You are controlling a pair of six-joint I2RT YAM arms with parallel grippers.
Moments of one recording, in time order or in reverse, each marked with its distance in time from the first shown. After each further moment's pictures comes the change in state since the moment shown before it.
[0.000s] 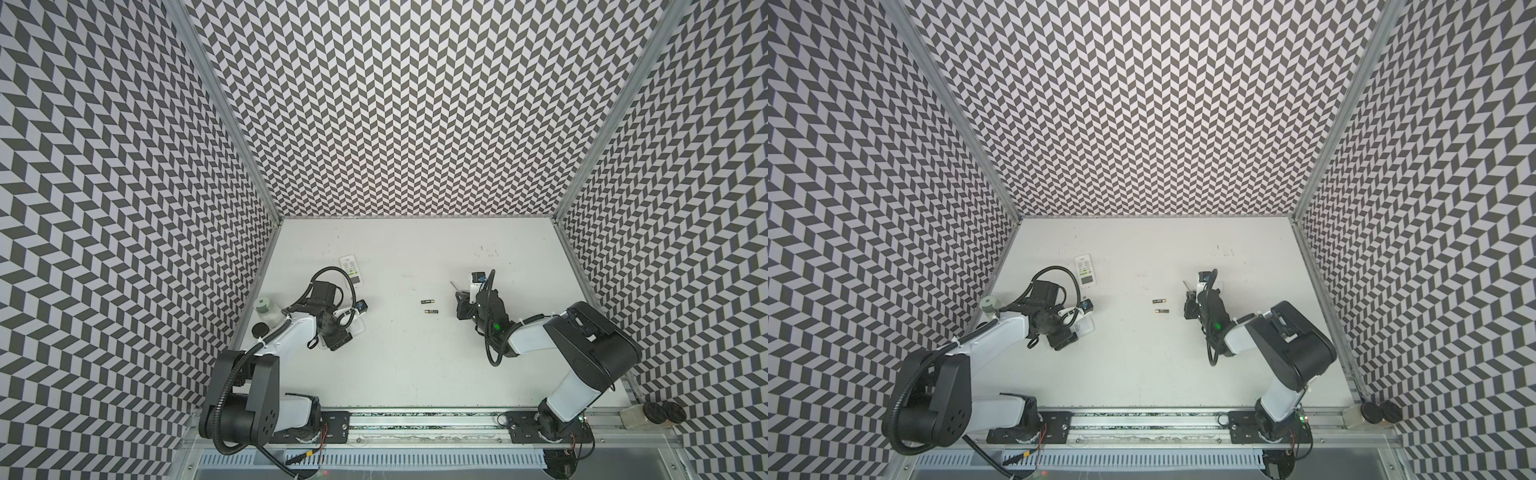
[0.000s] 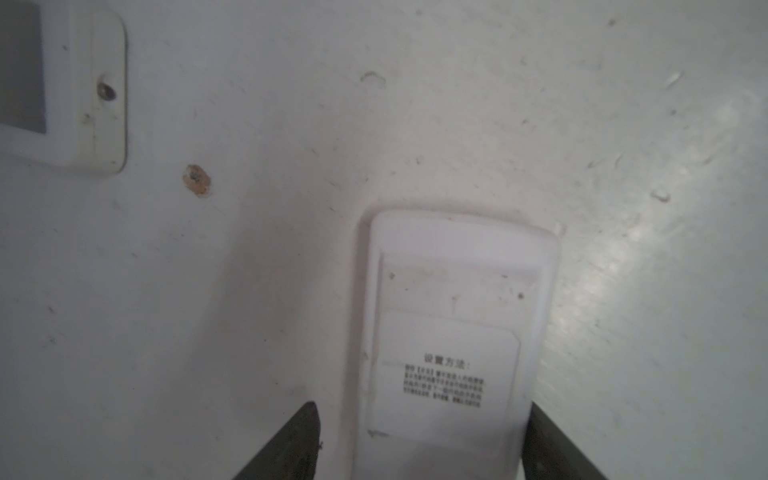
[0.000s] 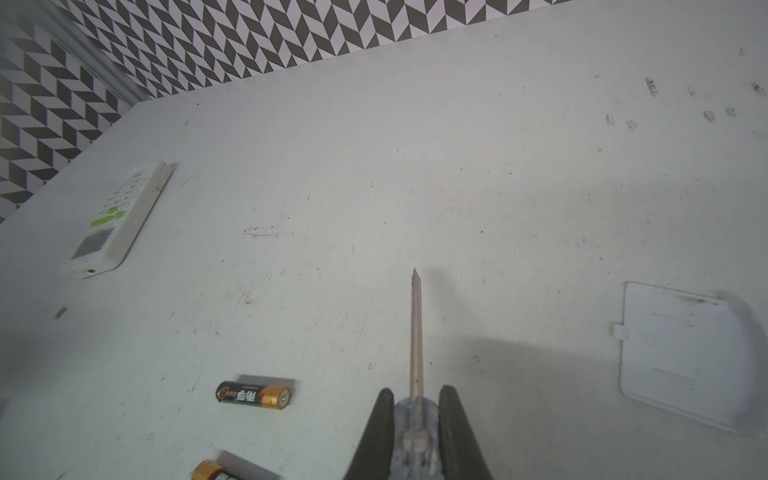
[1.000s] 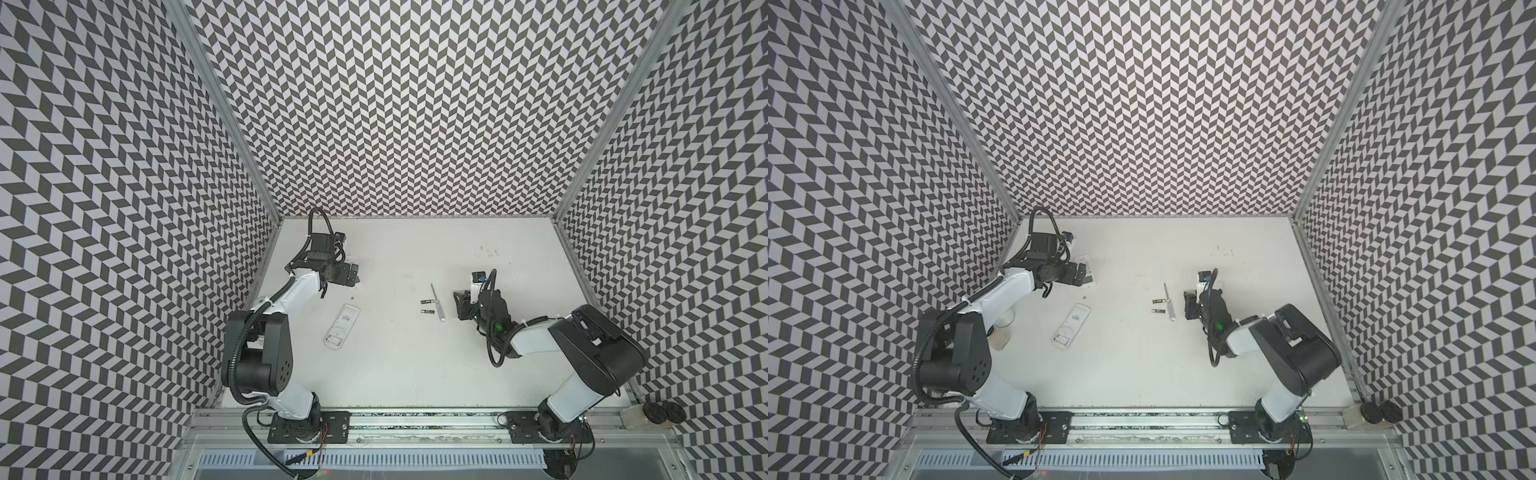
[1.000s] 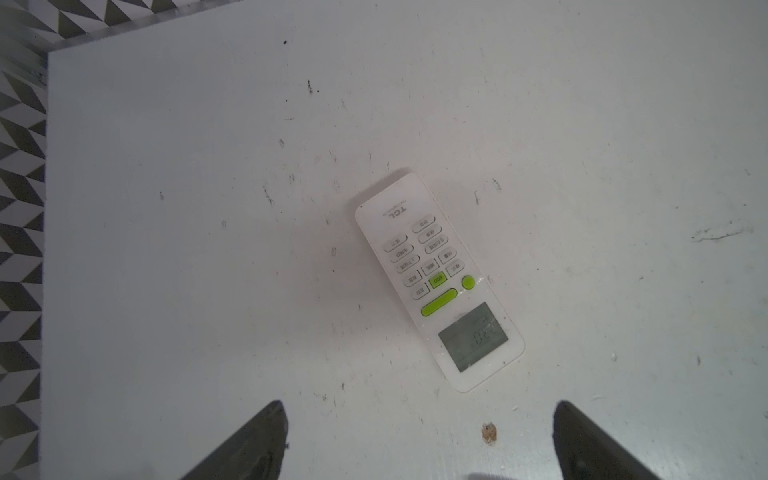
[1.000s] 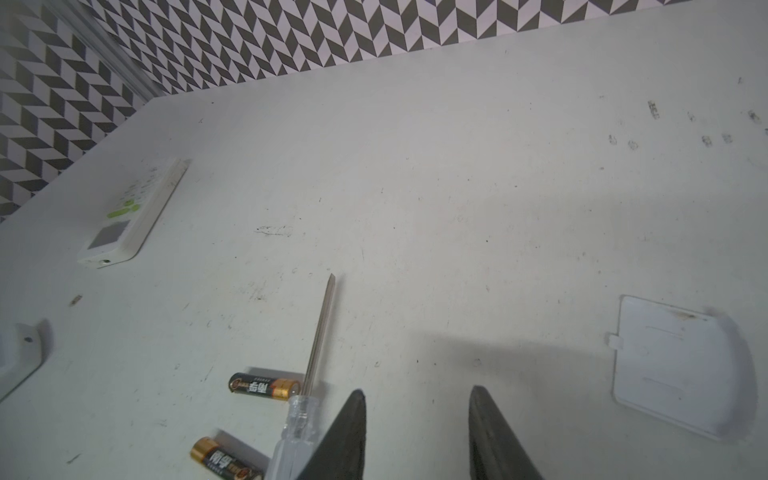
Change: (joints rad) left arm 0.042 0.276 0.463 0.112 -0.081 -0.757; right arm -0.006 -0.054 -0.007 -0.021 -0.027 -0.039
